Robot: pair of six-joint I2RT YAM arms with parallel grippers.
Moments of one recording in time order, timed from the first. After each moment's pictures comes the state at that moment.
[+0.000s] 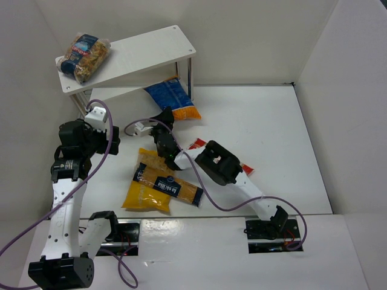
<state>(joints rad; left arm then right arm) 0.15 0.84 0.93 -0.57 0.22 0.22 0.93 2.58 1.70 1.15 0.74 -1.47</state>
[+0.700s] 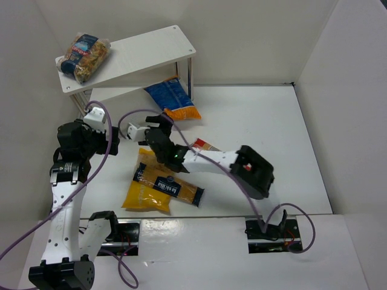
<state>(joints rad) 0.15 0.81 0.93 -0.57 0.22 0.22 1.07 2.12 1.48 0.50 0.77 -0.99</state>
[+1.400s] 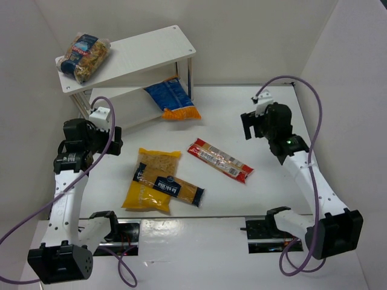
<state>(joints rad) 0.15 0.92 0.93 -0.60 0.24 0.22 0.22 1.10 0.96 -0.33 0.04 -0.20</state>
